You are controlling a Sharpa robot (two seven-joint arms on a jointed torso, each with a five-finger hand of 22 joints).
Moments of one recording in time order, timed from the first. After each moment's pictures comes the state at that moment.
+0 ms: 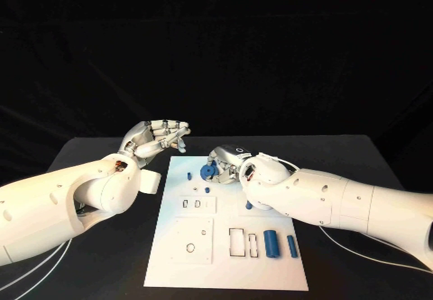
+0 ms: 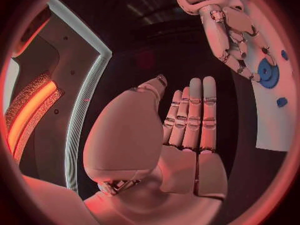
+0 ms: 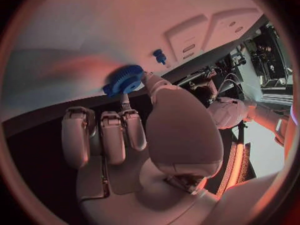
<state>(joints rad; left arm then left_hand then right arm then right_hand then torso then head) 1.21 -0.92 0.01 1.61 -0.10 -0.35 0.44 1.50 -0.20 0.35 0.28 0.08 0.86 0.21 0.26 0.25 1.08 0.15 0.07 0.08 1.00 0.09 0.69 0.64 0.18 0.86 0.18 0.93 0.51 1.22 -0.41 -0.12 1.21 -1.50 -0.39 -0.20 1.31 -0.24 0.29 0.28 0.20 0.86 0.17 0.23 0.40 1.46 0.08 1.46 1.31 1.47 0.01 1.56 1.31 0.05 1.46 0.11 1.44 1.31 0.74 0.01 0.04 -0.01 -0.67</state>
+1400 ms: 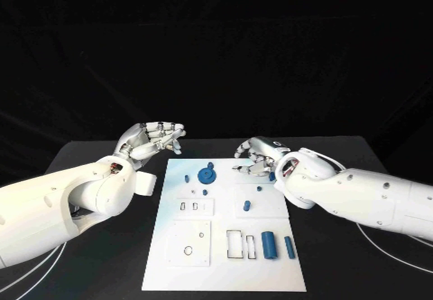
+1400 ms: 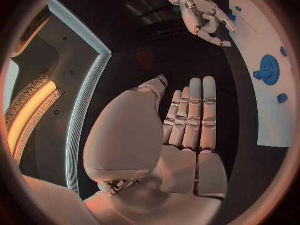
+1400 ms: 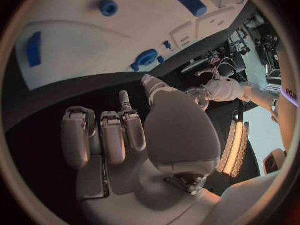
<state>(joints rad) 1.21 -0.93 0.01 1.61 -0.10 -0.35 0.44 1.51 -0.20 0.36 0.28 0.08 0.86 0.21 0.26 0.25 1.08 0.15 0.07 0.08 1.00 0.08 0.70 0.64 0.18 0.86 0.18 0.93 0.51 1.26 -0.71 -0.11 1.42 -1.38 -0.46 -0.13 1.32 -0.19 0.26 0.28 0.24 0.89 0.16 0.22 0.40 1.46 0.08 1.47 1.31 1.47 0.01 1.56 1.31 0.05 1.46 0.11 1.44 1.31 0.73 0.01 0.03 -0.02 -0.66</state>
